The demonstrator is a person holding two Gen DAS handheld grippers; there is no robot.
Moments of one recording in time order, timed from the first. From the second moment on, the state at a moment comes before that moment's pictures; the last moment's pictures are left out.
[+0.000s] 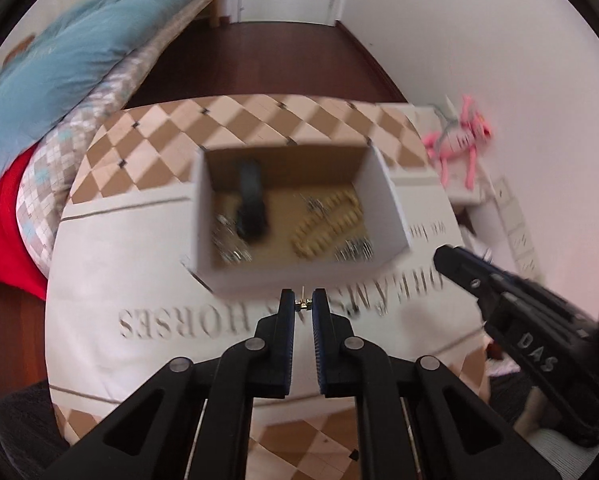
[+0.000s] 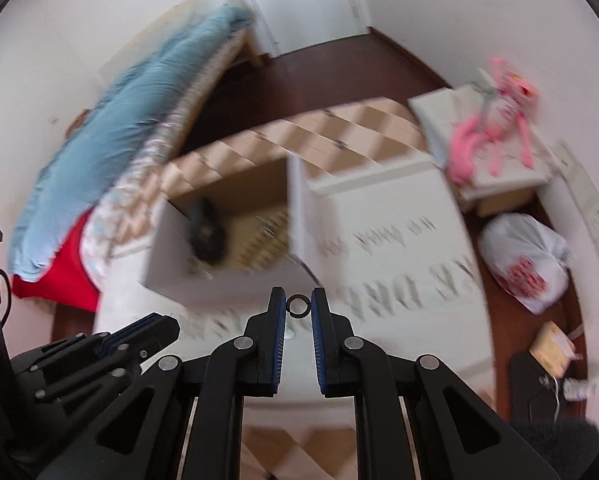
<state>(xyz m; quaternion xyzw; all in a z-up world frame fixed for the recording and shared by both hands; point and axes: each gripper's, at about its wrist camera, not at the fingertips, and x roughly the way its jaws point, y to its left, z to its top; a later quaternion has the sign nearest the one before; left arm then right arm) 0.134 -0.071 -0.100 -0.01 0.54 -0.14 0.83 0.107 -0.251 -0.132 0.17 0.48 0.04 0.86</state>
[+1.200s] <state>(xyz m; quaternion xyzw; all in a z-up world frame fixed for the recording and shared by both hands) 0.215 -0.022 -0.114 0.04 0.56 -0.04 0.83 0.202 -0.229 -0.148 0.02 0.58 -0.02 0.81</state>
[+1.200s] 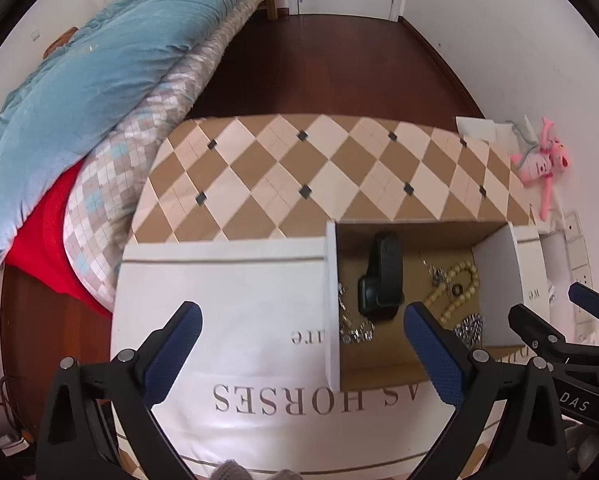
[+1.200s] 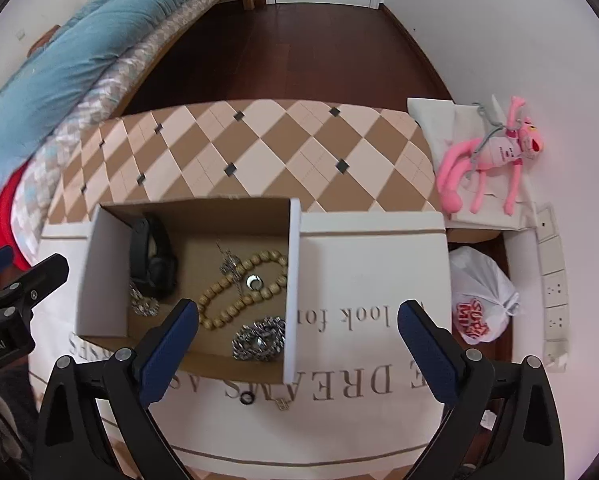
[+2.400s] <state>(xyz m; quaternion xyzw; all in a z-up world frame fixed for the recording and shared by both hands) 0.088 -0.023 0.005 0.02 0.44 -0.05 0.90 0.072 -0.229 -0.009 0.04 0.43 -0.05 0.90</state>
